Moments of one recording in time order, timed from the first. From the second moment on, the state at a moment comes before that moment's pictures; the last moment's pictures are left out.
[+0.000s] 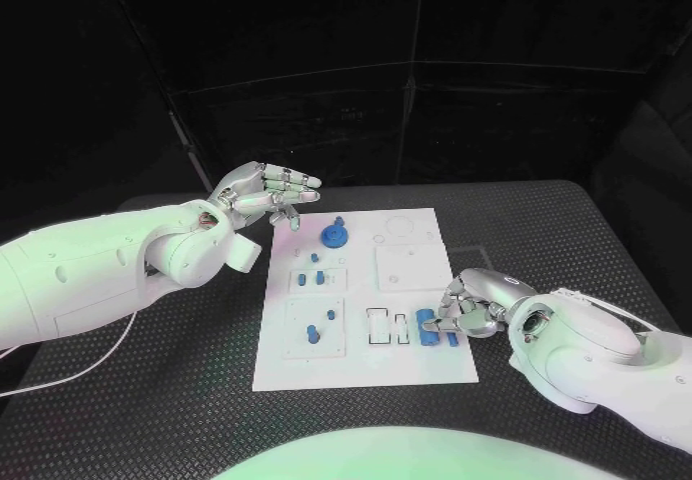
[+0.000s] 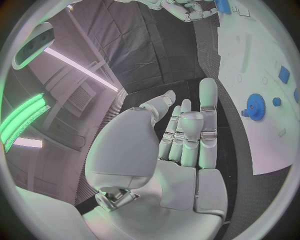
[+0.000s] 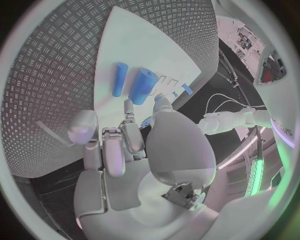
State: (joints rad) left arm 1.25 -0.88 -0.14 1.45 -0.17 -0.13 0.37; left_hand 1.33 -0.10 0.43 -0.06 0.07 0.92 0.21 0.15 0.07 1.05 0.12 0.25 0.07 1.34 0.03 1.18 0.68 0.16 1.26 0.12 0.63 0.67; right arm 0.86 -1.04 0.08 1.91 -1.56 -0.28 -0.57; right_hand 1.20 -0.09 -0.16 0.29 0.24 1.01 0.09 0.34 0.21 1.40 0.01 1.34 1.24 1.47 -0.05 1.55 1.31 0.12 1.31 0.05 1.28 0.95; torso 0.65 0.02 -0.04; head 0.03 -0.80
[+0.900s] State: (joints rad) left arm 1.25 -0.88 -0.14 1.45 -0.17 -0.13 0.37; left_hand 1.33 -0.10 0.43 -0.06 0.07 0.92 0.21 0.15 0.07 1.05 0.12 0.25 0.07 1.34 0.03 1.18 0.68 0.16 1.26 0.12 0.63 0.67; right arm 0.83 -0.95 0.09 1.83 -1.59 -0.26 -0.57; right_hand 1.23 -0.07 -0.16 0.29 0.28 1.00 0.09 0.37 0.24 1.40 0.01 1.34 1.26 1.47 -0.05 1.55 1.31 0.12 1.31 0.05 1.28 0.96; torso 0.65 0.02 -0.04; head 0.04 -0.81
